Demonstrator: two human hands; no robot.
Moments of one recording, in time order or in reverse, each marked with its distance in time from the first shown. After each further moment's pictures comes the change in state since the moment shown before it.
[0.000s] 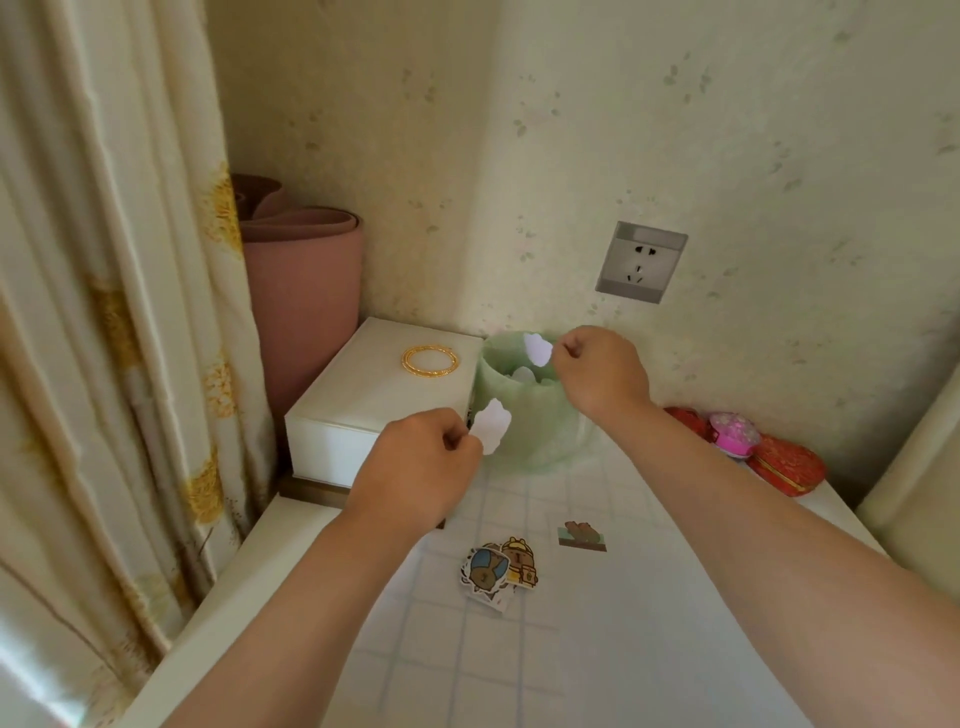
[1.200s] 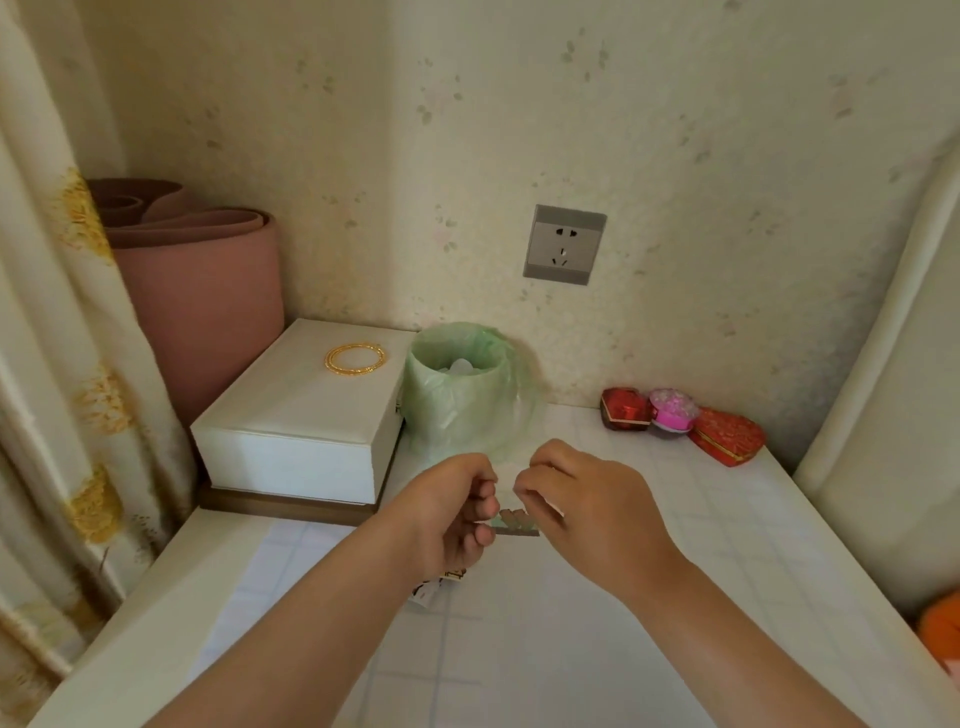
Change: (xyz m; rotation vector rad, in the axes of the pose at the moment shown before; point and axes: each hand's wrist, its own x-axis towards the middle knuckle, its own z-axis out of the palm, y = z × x) left_hand -0.012 0.050 0.076 -0.744 -0.552 -0.717; right_hand -0.128 0.087 -0.039 -0.227 0.087 -0.765
